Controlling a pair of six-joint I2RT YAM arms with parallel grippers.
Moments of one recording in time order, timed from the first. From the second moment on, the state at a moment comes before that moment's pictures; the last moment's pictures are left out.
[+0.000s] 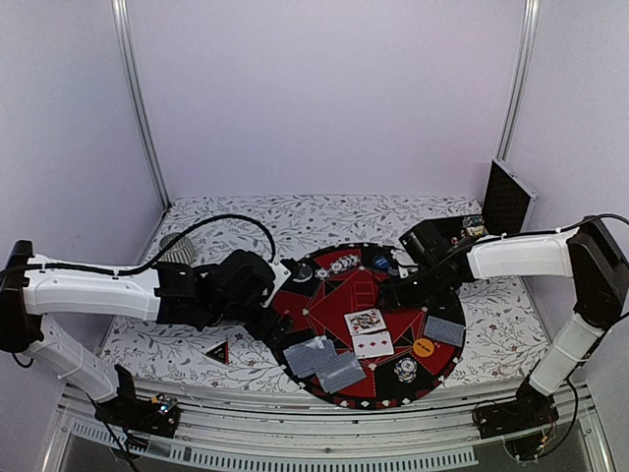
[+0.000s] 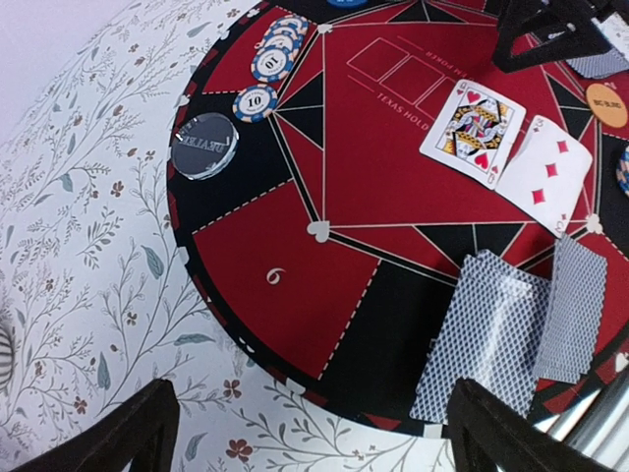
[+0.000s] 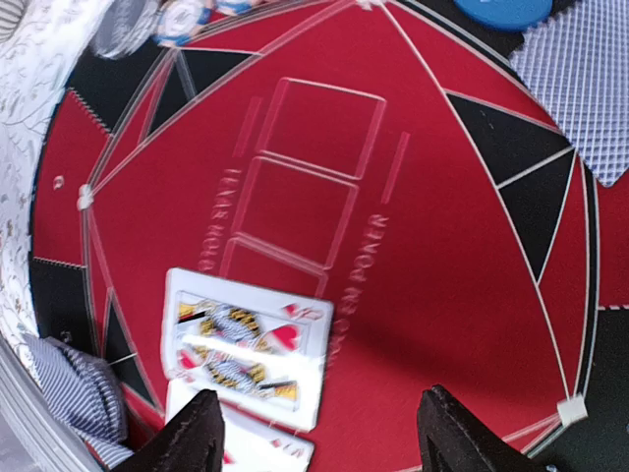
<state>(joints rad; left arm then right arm) -1.09 1.41 0.91 -0.39 -0.37 -0.16 0.67 1.68 0.97 -0.36 -0.17 0.42</state>
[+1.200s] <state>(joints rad) -1.33 1.62 0.71 0.01 0.04 -0.38 0.87 1.70 0.72 0.06 -0.59 0.31</state>
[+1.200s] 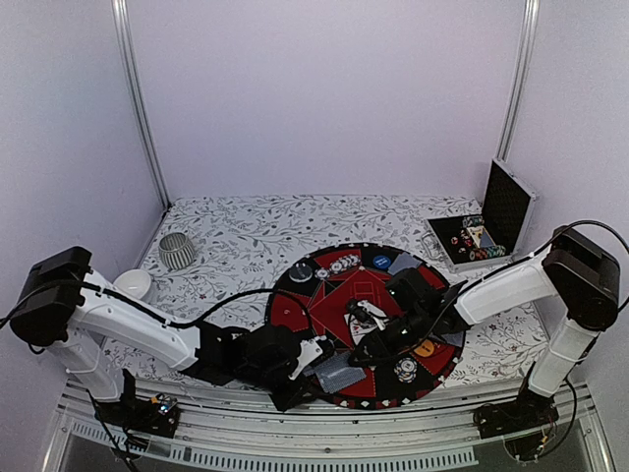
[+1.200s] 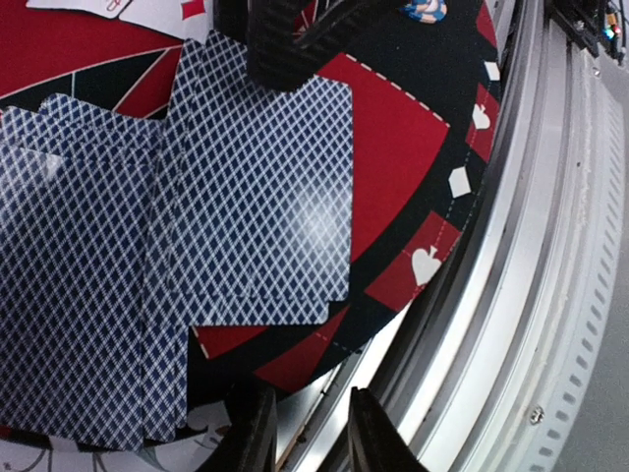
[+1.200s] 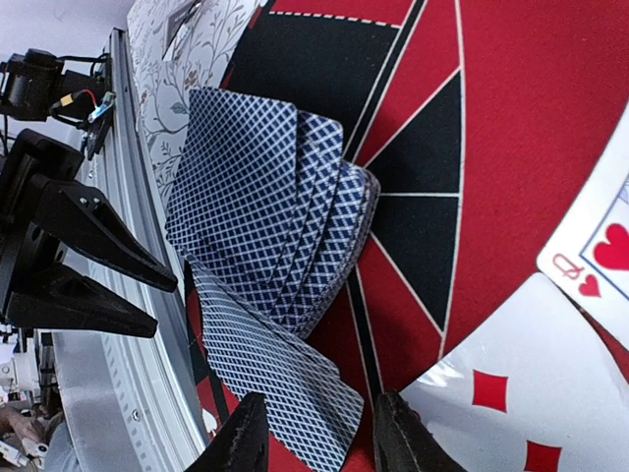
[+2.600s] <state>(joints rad) -1.28 1.62 0.70 0.03 0.10 -0.37 0.90 1.76 0.71 0.27 -0.86 0.40</state>
